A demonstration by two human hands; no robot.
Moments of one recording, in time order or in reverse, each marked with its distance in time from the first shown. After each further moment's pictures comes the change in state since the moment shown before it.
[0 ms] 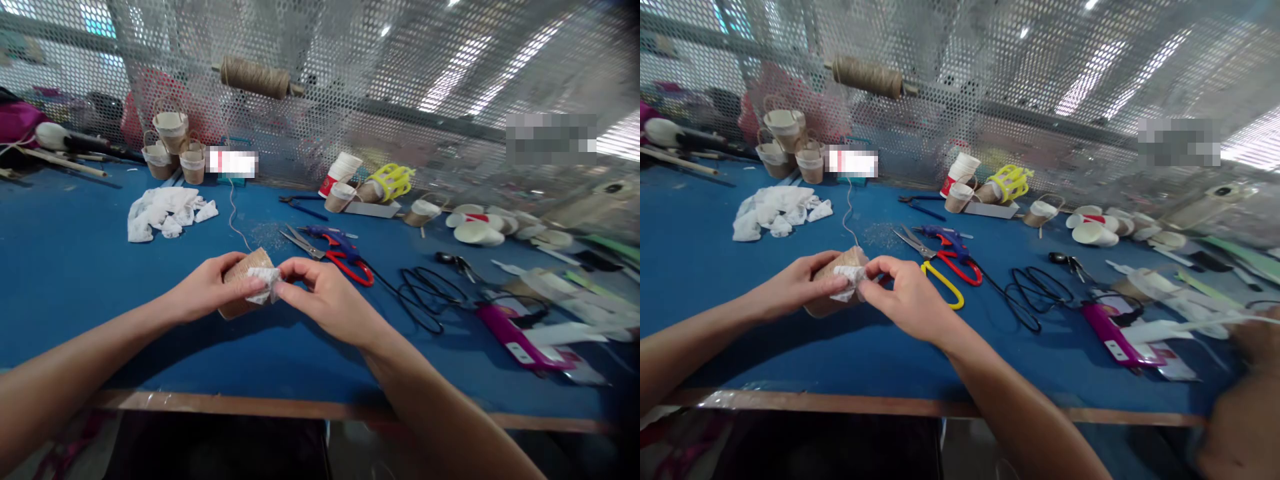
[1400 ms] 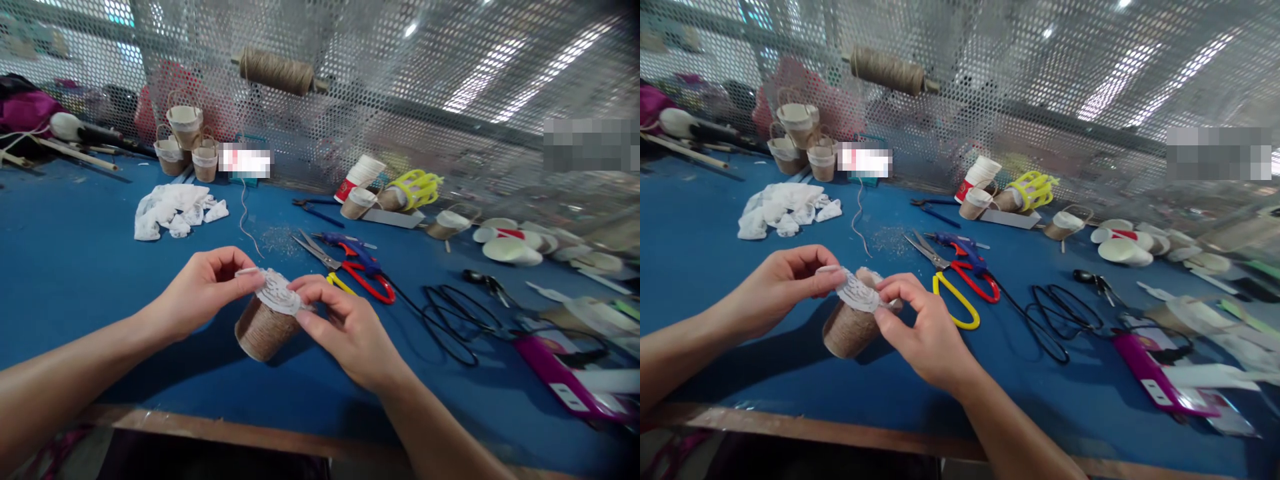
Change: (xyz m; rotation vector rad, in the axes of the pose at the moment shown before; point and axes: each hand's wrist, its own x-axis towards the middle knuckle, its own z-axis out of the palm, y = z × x) left_hand -0.004 0.010 0.000 -0.304 0.236 0.089; right_hand -0.007 0.021 0.007 0.112 0.105 -0.093
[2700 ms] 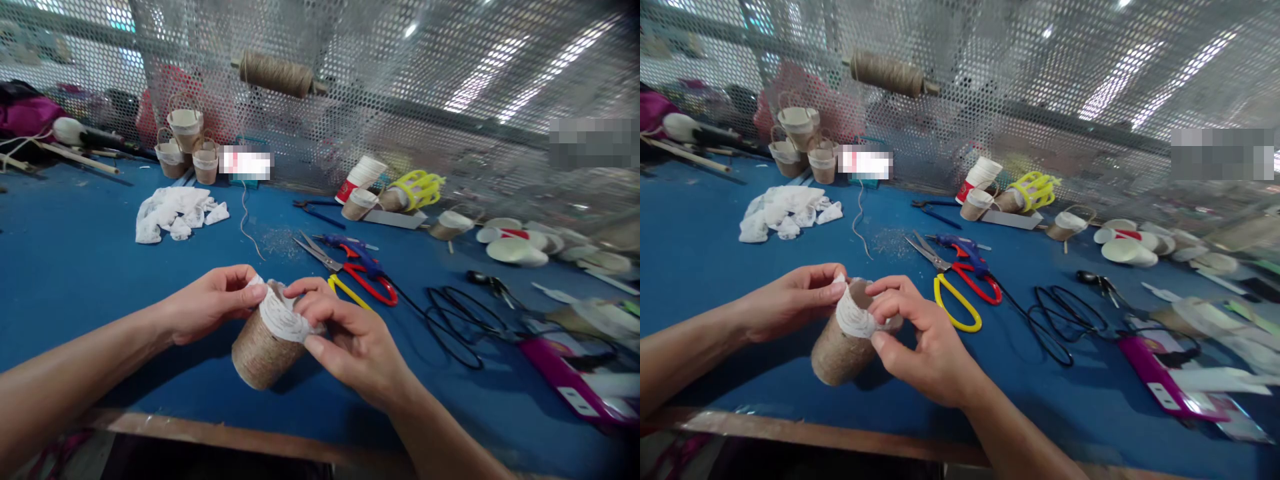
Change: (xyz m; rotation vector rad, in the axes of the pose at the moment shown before) left_hand 0.002 -0.015 -0.001 -0.369 -0.247 -0.320; right_hand -0.006 0.004 0.000 0.148 -0.072 -0.217
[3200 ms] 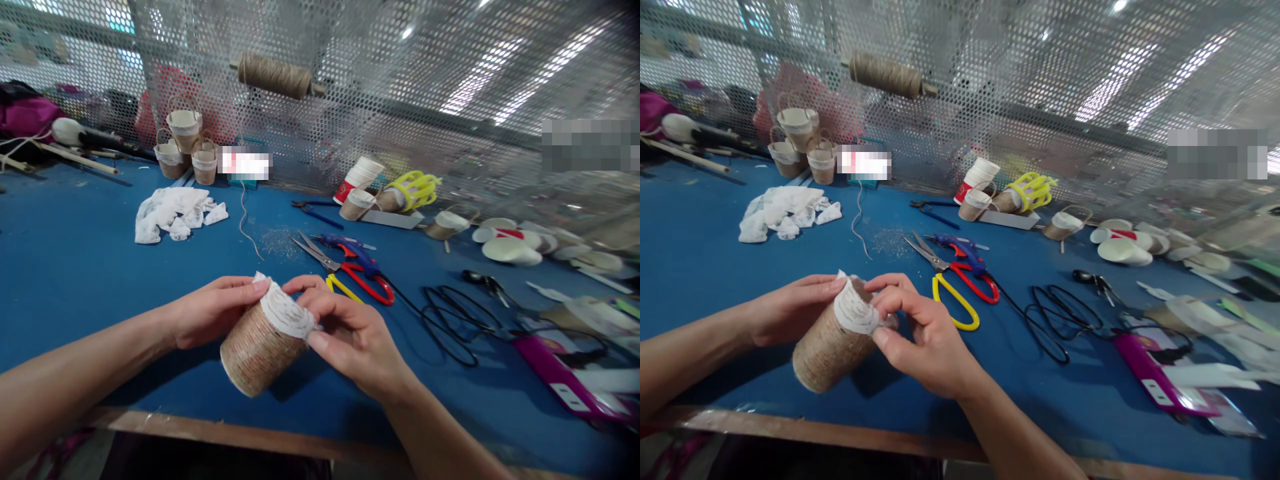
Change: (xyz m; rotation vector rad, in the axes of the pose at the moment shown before) left_hand 0.002 -0.005 0.004 -0.200 -0.225 -0.074; right_hand 0.001 0.003 -0.001 0.143 -0.021 -0.020
